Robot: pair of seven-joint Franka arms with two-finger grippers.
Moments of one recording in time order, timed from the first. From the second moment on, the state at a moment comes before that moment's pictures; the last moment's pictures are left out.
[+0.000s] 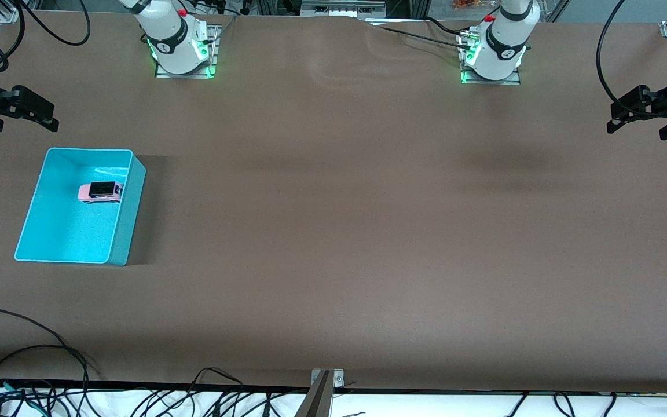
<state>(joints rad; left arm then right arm) 0.02 -0.08 0.02 -1.67 -0.01 1.57 0.16 -0.04 0.04 0.08 -1.46 -0.02 1.46 0.00</state>
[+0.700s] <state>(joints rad) 0.02 -0.08 0.02 -1.67 -0.01 1.57 0.16 -0.04 0.05 0.09 -1.44 0.01 1.41 0.12</state>
